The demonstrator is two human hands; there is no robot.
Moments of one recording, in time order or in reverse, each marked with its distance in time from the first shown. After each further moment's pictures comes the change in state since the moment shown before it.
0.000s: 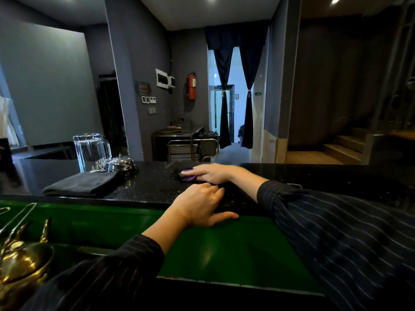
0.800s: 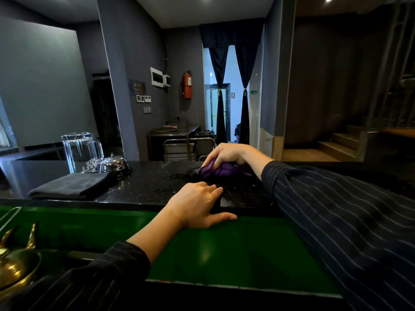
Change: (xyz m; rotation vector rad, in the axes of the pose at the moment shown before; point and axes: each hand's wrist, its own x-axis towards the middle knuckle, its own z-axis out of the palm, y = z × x) left_hand 0.000 0.002 -0.005 -0.031 0.017 -0.008; right_hand -0.005 0.049 -0.044 0.475 0.118 0.187
